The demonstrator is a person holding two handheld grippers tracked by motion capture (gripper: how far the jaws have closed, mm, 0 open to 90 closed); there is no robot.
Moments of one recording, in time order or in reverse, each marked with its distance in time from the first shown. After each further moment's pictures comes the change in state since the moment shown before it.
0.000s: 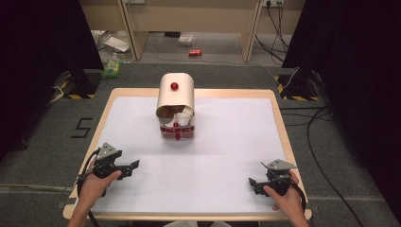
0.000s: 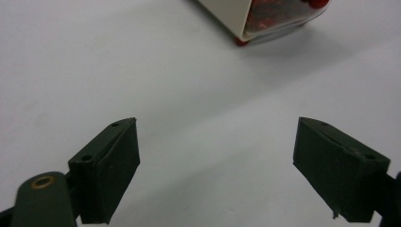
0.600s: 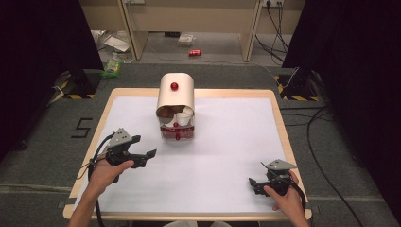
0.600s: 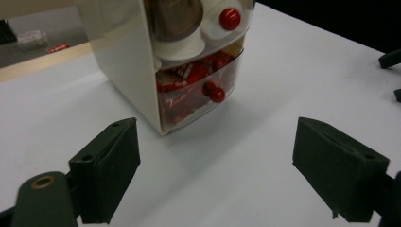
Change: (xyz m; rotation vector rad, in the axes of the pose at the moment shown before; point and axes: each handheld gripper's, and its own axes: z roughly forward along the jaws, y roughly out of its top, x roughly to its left) left arm -0.048 0.068 -0.004 -0.110 -0.166 0.142; right arm 0.000 0.000 0.000 0.001 0.001 0.001
